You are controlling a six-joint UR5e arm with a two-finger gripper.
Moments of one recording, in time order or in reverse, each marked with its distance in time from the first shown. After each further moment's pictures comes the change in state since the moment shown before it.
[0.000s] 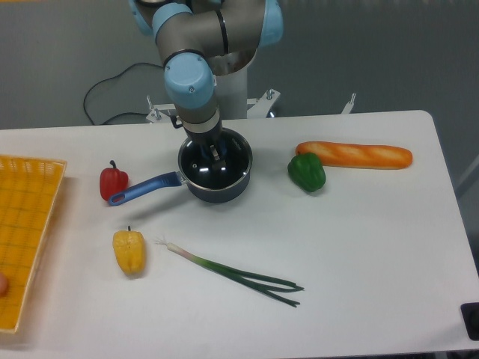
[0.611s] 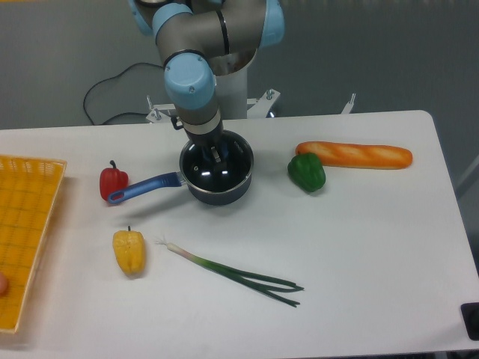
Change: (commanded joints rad) arm 0.006 -0.002 0.034 -0.012 0.000 0.003
